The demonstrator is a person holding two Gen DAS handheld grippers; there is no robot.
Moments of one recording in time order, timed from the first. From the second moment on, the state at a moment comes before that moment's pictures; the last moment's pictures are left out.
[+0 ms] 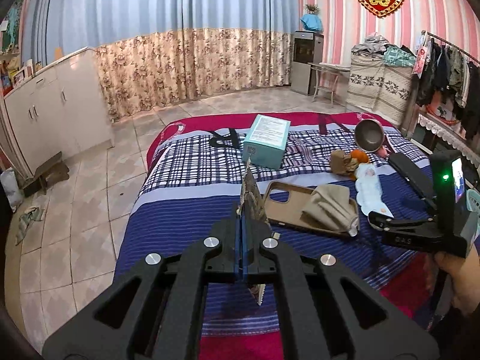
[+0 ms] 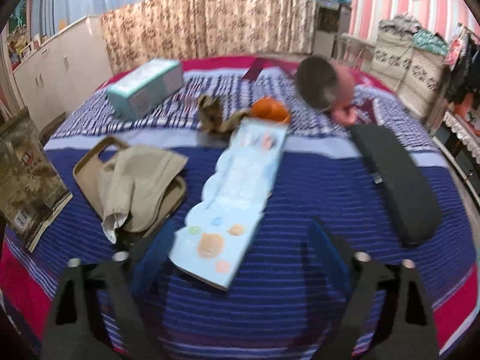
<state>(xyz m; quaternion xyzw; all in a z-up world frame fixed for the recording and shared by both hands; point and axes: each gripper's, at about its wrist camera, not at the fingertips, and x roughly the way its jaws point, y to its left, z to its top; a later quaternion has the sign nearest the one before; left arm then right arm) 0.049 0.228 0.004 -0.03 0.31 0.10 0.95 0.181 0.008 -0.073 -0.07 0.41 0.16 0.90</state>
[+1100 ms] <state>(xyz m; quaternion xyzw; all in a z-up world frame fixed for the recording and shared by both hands) 0.055 0.199 0.022 -0.01 0.30 0.09 0.95 0.177 0.029 -0.083 -0.08 0.43 0.17 0.88</state>
